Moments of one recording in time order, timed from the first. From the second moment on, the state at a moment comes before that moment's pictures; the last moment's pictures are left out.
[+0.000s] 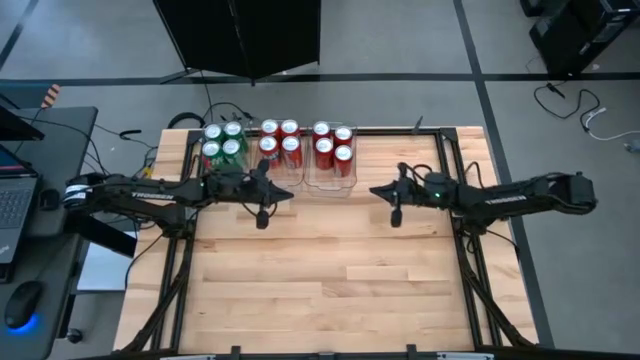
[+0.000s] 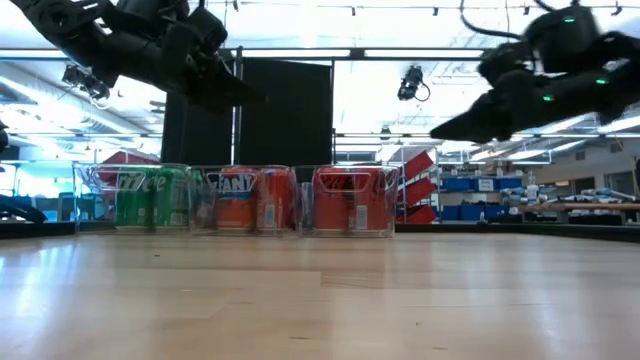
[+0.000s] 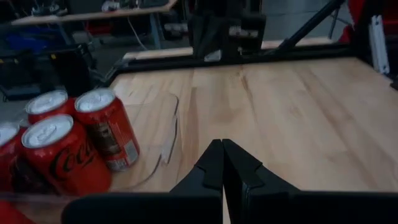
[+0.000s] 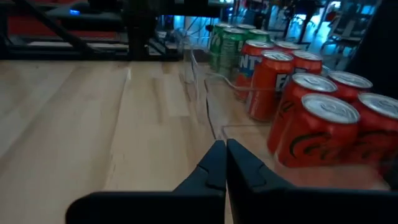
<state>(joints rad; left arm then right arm) 0.20 1.08 0.47 0.37 0.12 0.13 -0.22 1.00 0.18 0.61 0.01 -0.08</state>
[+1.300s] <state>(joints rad) 0.30 0.37 0.01 0.48 0.21 -0.01 -0.11 0.22 0.01 0.05 0.08 0.02</state>
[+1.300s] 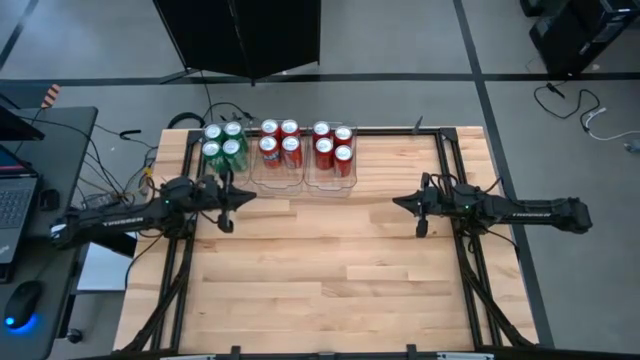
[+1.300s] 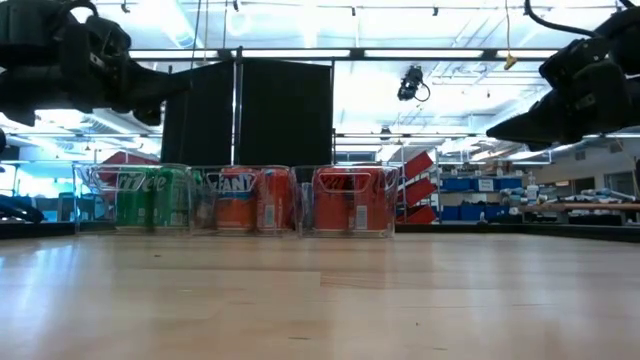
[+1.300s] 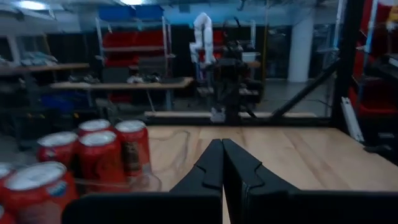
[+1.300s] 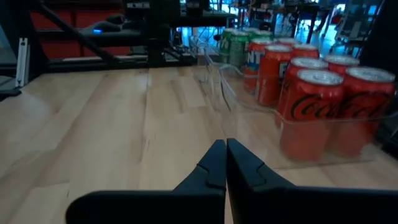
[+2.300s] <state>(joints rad) 0.30 0.01 0.01 0.14 0.17 -0.06 -0.21 0.11 0.01 0.03 0.04 -0.01</state>
